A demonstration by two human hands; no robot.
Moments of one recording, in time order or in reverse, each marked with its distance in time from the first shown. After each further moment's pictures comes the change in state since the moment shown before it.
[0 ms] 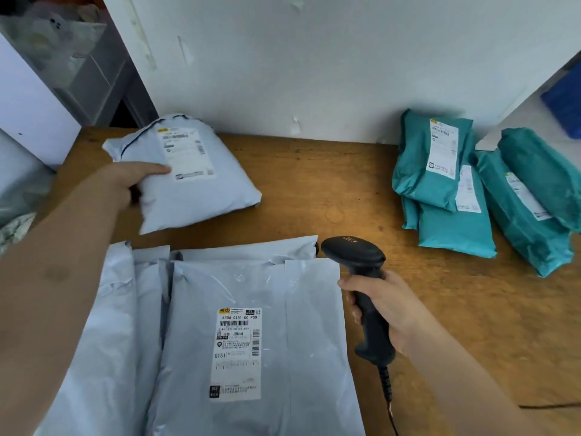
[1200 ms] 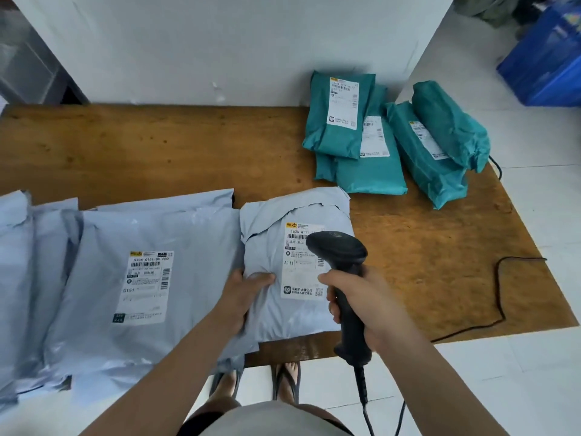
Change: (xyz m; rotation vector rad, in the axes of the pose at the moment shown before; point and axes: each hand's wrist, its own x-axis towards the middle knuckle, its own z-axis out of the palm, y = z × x) left_hand -0.252 -0.251 0.269 -0.118 -0.290 -0.072; right_hand -0.088 0.087 -0.133 0.118 0.079 0.005
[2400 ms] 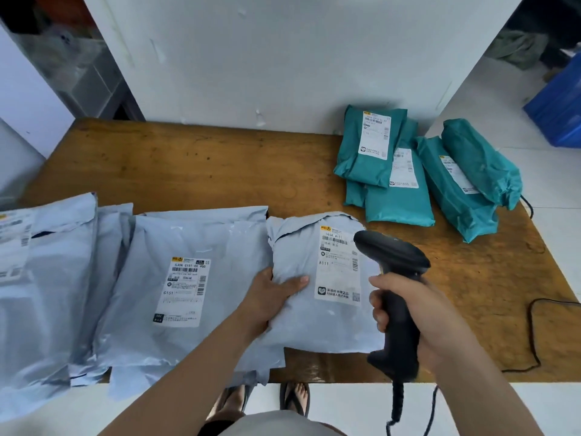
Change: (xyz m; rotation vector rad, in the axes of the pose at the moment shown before) left_hand -0.042 0.041 -0.008 0.013 -0.149 0.182; right_hand -0.028 -0.029 0.001 0.066 0.011 -0.093
